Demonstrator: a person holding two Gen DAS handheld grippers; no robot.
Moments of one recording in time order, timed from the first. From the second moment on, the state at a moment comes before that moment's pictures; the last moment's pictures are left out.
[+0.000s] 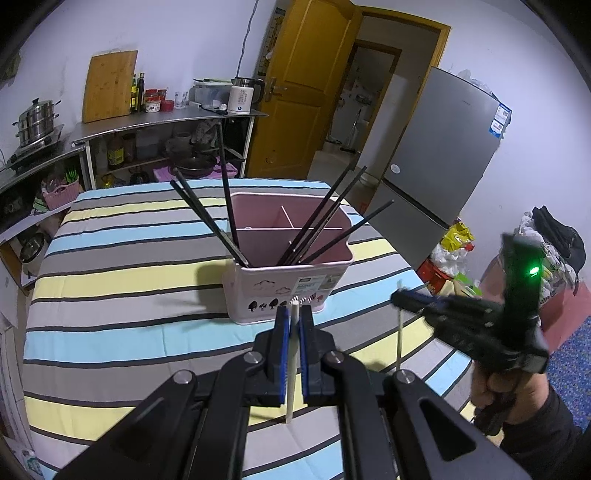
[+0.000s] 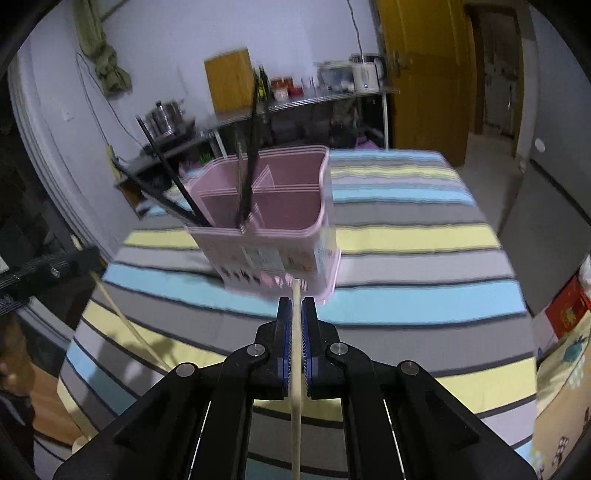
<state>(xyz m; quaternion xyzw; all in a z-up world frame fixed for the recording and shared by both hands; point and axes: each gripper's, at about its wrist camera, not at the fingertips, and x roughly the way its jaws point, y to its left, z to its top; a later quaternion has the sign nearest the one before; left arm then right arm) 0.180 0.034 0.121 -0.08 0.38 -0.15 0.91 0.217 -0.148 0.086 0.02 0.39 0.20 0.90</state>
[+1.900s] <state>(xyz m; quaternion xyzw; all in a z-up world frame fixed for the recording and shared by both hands) 0.217 0.051 0.232 -0.07 0.29 -0.13 0.95 0.204 -0.120 0.206 0.07 0.21 0.21 0.95</state>
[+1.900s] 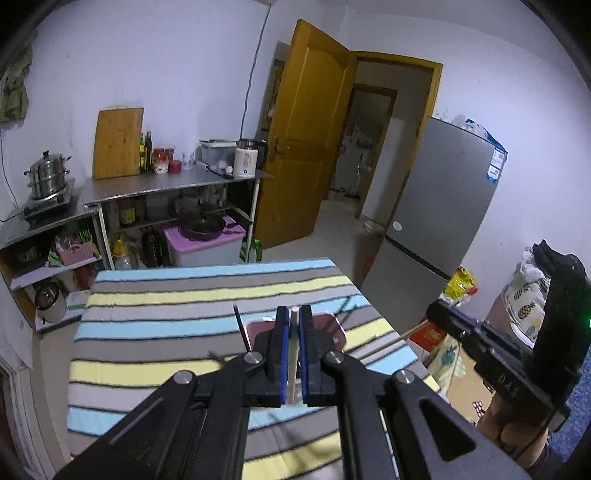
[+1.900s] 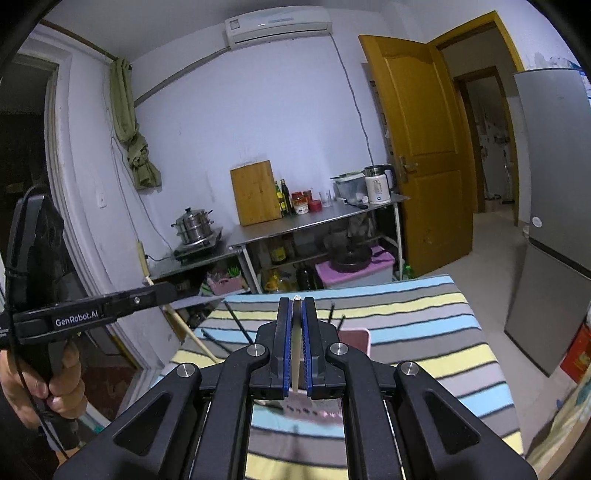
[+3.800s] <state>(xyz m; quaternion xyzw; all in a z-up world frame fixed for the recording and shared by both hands) 0.246 0.039 0.178 -0.07 0.30 -0.12 0.94 0.221 -0.111 0.155 0.05 0.25 0.19 0.95</state>
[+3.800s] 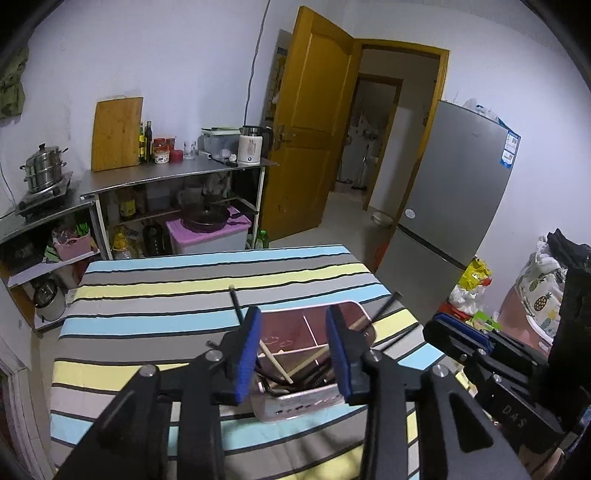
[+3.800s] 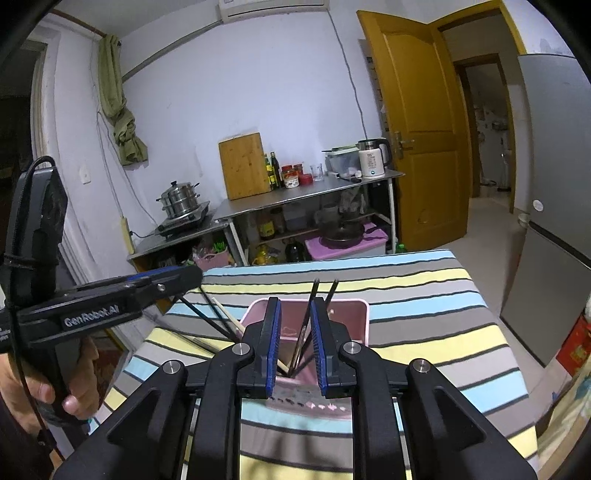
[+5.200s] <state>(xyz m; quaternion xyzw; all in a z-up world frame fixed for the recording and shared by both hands) 0.069 0.028 0.081 -0.08 0.25 -0.06 0.96 0.069 -0.115 0.075 0.01 0.26 0.15 0.95</state>
